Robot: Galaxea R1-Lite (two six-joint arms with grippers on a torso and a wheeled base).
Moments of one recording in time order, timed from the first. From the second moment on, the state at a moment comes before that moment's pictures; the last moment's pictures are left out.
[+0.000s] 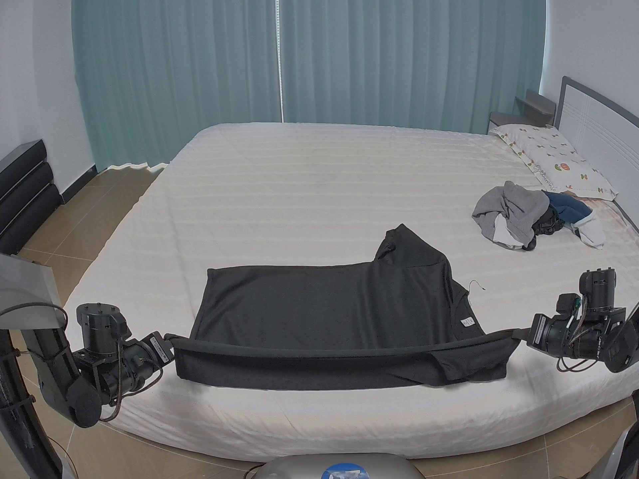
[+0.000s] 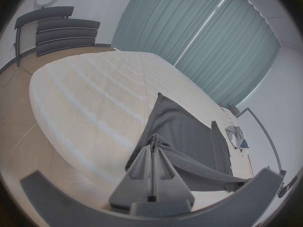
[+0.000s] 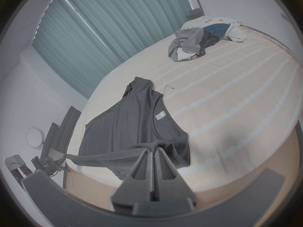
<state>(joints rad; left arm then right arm) -0.10 2.05 -0.19 -1.28 0.00 -0.65 -0.04 1.81 -0.36 -0.78 0.27 0.40</state>
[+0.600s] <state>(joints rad) -0.12 1.94 -0.02 -1.22 -0.01 -0.55 -0.04 1.57 -0.11 -0.66 0.27 0.33</state>
